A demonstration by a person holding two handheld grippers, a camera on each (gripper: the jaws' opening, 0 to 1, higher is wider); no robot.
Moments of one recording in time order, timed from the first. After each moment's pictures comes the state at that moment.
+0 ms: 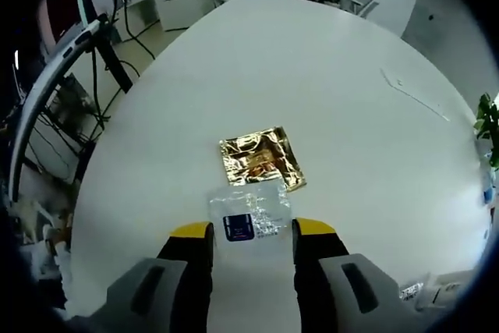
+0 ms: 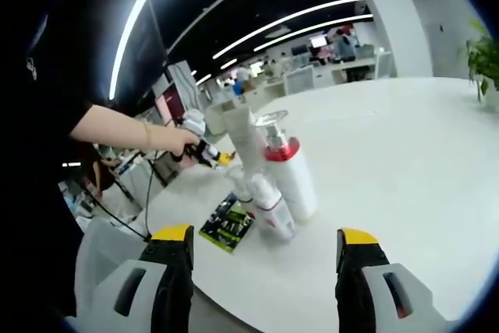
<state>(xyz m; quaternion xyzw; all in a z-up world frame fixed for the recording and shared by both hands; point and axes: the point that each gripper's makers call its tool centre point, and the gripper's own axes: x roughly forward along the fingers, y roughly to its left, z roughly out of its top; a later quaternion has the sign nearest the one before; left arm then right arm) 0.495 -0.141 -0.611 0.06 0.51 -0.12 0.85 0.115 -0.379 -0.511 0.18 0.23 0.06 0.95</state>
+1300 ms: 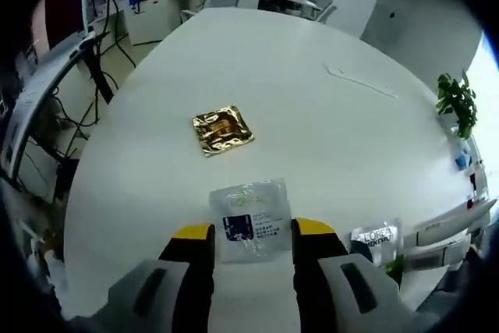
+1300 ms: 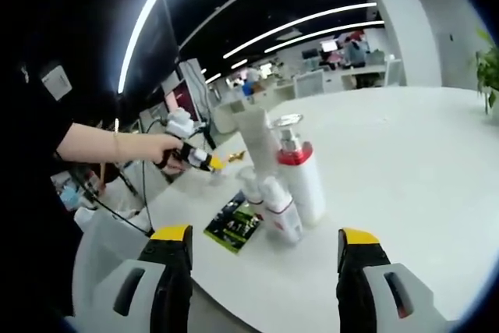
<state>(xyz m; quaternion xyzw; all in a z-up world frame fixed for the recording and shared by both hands) 0.413 -0.150 -0.579 0.04 0.48 -0.22 0.85 0.116 -0.369 -0.505 0.16 0.23 0.08 0.96</state>
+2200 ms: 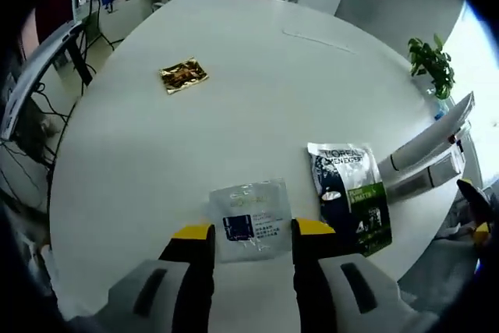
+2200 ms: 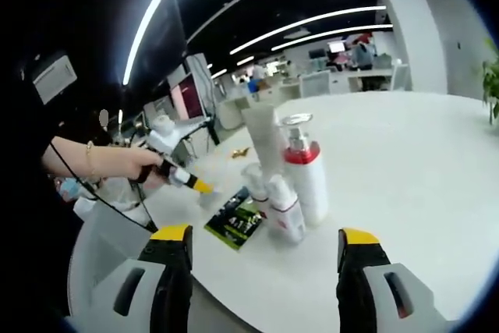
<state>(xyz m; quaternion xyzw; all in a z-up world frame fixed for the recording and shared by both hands) 0.319 -0.141 -0.596 0.08 0.51 -0.28 0.81 0.116 -0.363 -0.504 0.14 0.23 0.09 0.96</state>
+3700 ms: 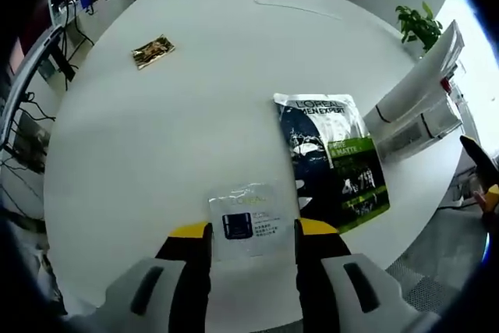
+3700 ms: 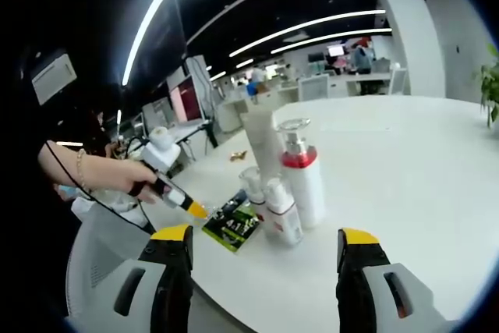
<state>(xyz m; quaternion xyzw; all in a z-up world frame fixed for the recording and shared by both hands) 0.273 -0.151 -0.615 0.13 0.54 -0.30 0.78 0.115 -0.366 -0.500 0.13 0.22 0.08 0.96</state>
